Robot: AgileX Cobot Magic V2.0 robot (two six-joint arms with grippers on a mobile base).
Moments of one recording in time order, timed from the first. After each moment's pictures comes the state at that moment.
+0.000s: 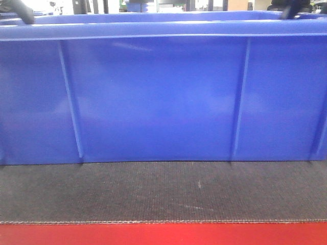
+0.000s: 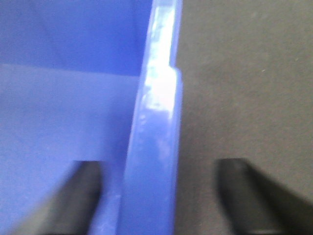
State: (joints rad) left arm -0.02 1.55 -1.30 -0.07 0.60 -0.10; right arm 0.18 1.54 -1.26 0.01 0.55 0.04
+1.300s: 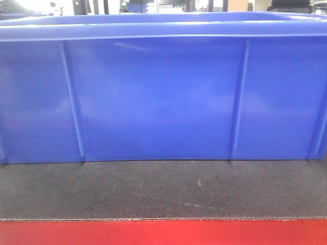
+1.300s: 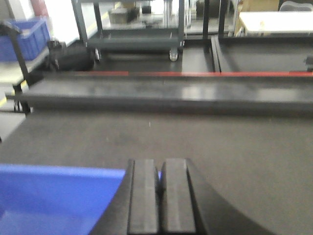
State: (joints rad) left arm -0.02 1.10 -1.65 -0.03 0.70 -0.10; right arm 0.18 1.26 -1.92 0.05 0.95 0.02
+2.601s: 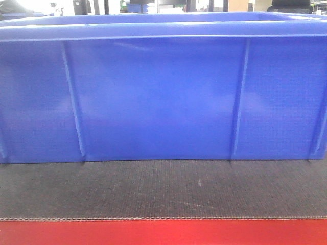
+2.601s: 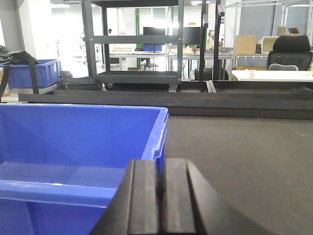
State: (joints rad) left arm -0.02 0.01 -0.30 -0.03 0.11 -0.10; right arm 0.18 0.01 -0.40 0.05 0.38 -0.01
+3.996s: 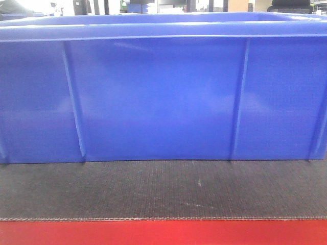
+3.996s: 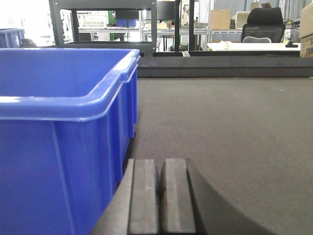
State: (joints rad) left arm -0.02 0.00 -0.30 -0.03 0.11 -0.10; right arm 0.07 0.01 0.00 0.05 0.06 -0.01
